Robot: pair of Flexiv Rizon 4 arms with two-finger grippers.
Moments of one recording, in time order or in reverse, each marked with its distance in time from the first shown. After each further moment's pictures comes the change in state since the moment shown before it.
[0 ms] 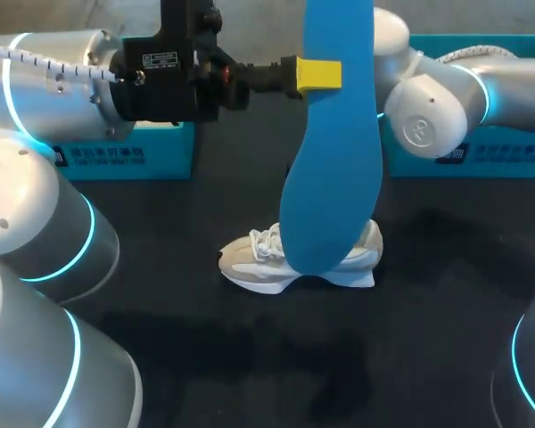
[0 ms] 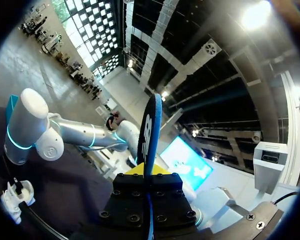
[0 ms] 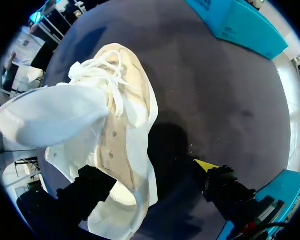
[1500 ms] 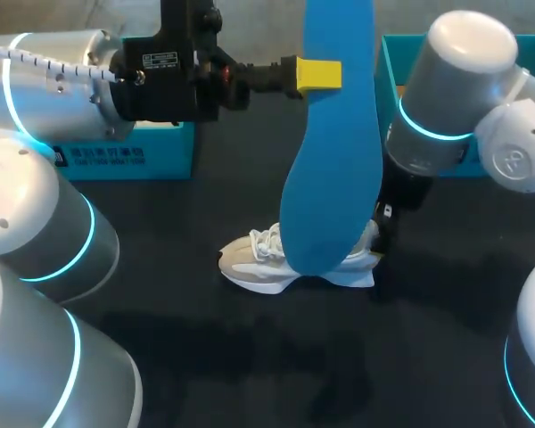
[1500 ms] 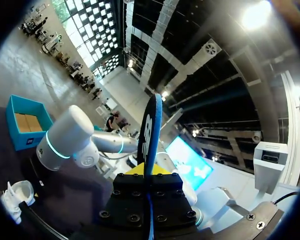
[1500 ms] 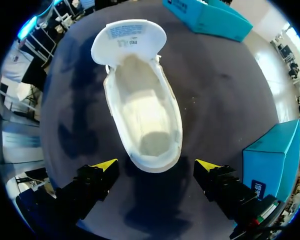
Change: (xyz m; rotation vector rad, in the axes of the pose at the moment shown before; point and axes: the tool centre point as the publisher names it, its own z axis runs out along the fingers) left arm 0.000 0.000 0.000 0.000 0.000 0.000; right arm 0.055 -0.078 -0.057 -0.050 -0.102 0.157
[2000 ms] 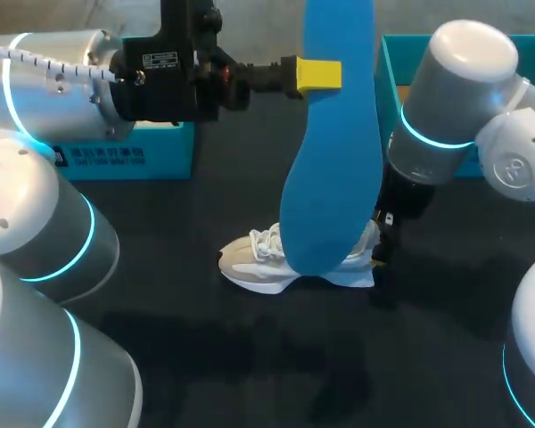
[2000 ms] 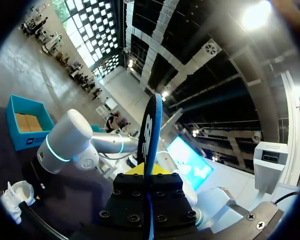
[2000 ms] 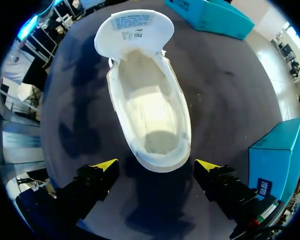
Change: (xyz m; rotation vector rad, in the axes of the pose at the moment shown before) left arm 0.000 0.000 0.000 0.000 0.000 0.000; right arm 0.010 -0.008 0.012 0.001 0.020 0.017
